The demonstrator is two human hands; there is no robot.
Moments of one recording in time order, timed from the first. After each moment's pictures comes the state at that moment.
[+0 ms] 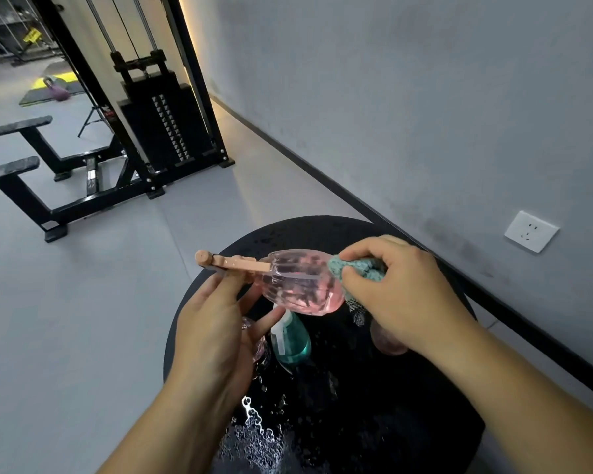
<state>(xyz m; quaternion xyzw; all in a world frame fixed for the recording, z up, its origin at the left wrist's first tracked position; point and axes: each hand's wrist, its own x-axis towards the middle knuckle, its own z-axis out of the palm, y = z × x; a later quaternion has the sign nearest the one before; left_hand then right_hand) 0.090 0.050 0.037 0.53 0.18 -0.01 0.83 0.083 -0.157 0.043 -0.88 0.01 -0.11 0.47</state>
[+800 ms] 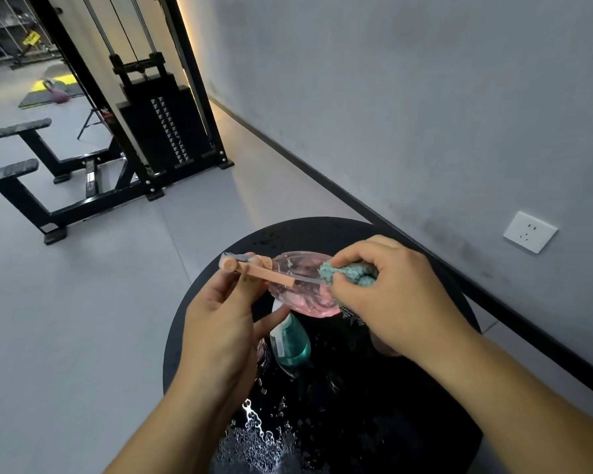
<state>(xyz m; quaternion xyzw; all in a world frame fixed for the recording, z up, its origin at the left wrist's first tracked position) 0.083 0.041 0.041 0.58 0.10 0.01 0.81 0.080 -0.150 0.045 -0.87 -0.02 -0.13 0.47</state>
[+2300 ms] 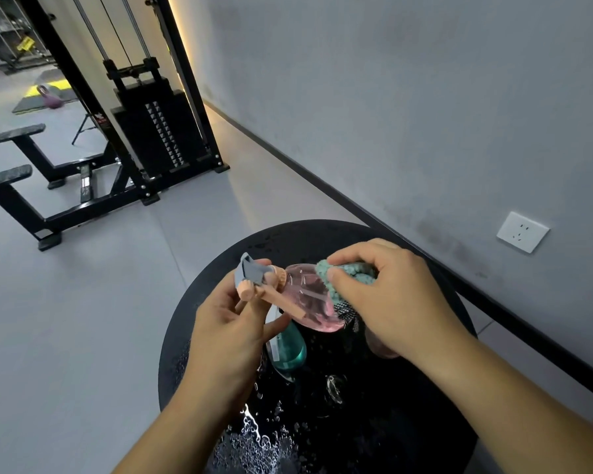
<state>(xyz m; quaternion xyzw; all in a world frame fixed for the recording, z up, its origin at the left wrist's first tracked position) 0.083 0.038 0.027 0.65 0.02 0.01 0.76 0.083 -0.157 0.042 -0.87 0.00 -0.14 0.48</state>
